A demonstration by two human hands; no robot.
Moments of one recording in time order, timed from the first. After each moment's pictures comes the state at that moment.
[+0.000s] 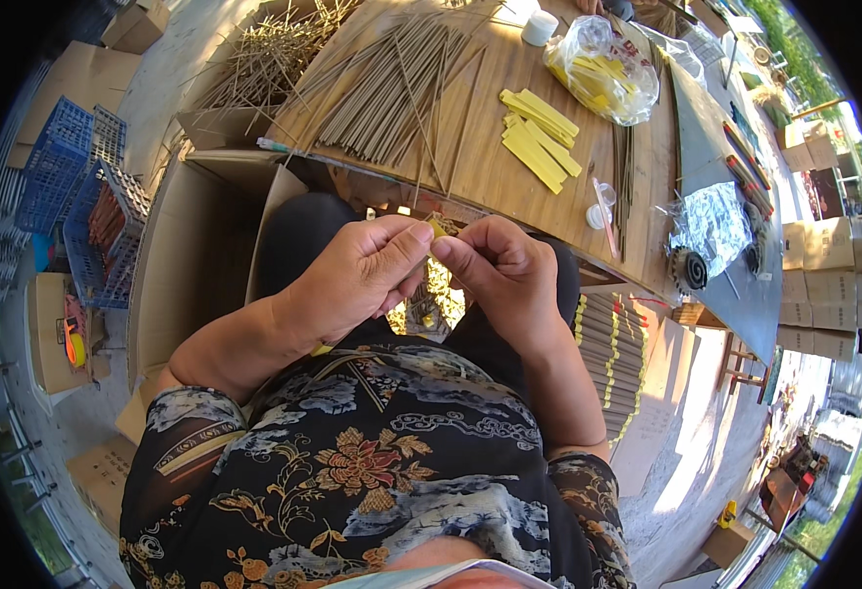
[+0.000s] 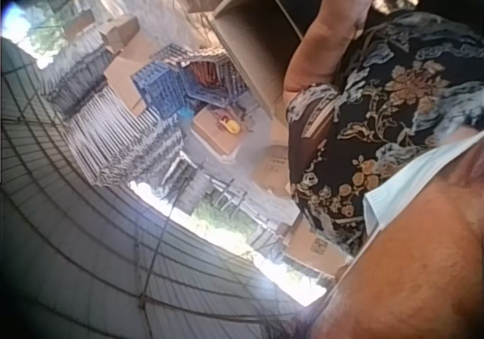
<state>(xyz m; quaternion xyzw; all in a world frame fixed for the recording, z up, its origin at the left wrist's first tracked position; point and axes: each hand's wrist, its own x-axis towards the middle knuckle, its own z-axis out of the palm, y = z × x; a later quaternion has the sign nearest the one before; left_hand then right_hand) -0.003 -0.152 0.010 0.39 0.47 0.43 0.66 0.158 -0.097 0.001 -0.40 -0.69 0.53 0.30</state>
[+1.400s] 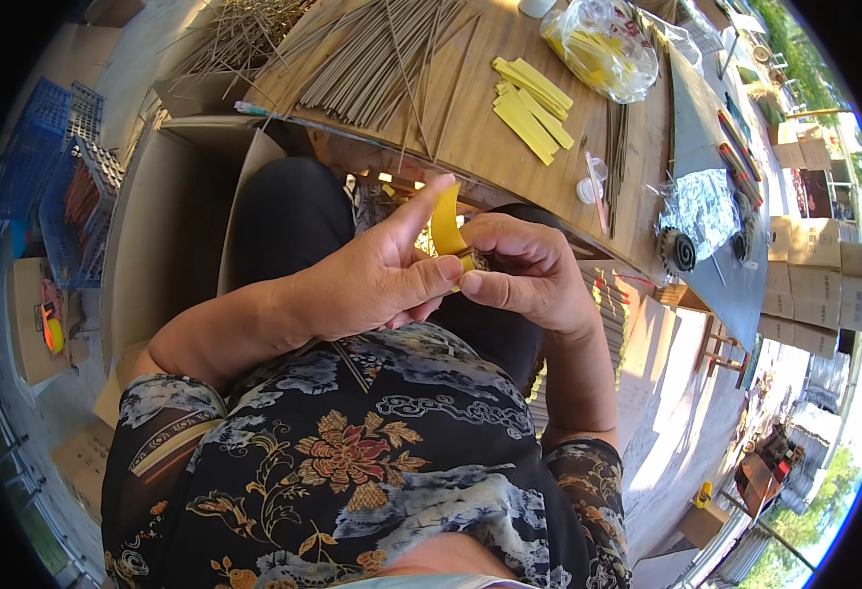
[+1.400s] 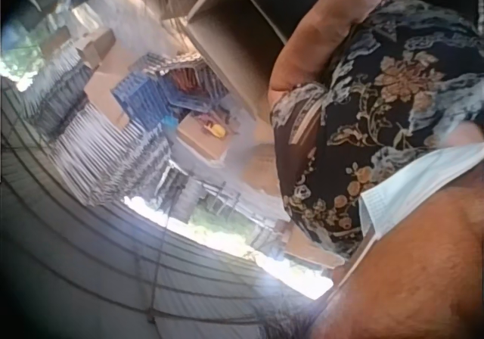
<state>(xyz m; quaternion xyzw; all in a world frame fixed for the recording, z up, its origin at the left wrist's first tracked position) 0.009 -0.159 0.008 0.39 0.36 0.35 0.77 0.196 -0.085 0.000 -0.19 -0.62 0.73 0.20</state>
